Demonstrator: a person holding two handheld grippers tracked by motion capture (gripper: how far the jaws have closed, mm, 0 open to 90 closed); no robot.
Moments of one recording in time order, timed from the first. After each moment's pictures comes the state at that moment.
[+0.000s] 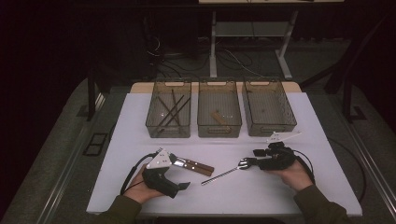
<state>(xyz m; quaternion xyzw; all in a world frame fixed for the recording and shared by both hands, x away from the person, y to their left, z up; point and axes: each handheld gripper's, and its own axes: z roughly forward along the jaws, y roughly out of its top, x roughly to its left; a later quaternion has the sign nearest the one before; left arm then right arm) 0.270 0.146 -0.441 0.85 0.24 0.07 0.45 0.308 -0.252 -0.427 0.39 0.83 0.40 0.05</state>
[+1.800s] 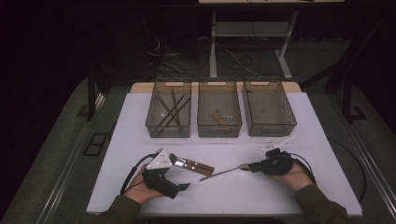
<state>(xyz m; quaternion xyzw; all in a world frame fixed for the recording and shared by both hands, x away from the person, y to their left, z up) 0.269 0.146 -0.441 0.86 0.23 0.07 0.45 0.309 -0.253 -0.444 0.31 0.88 0.36 0.00</state>
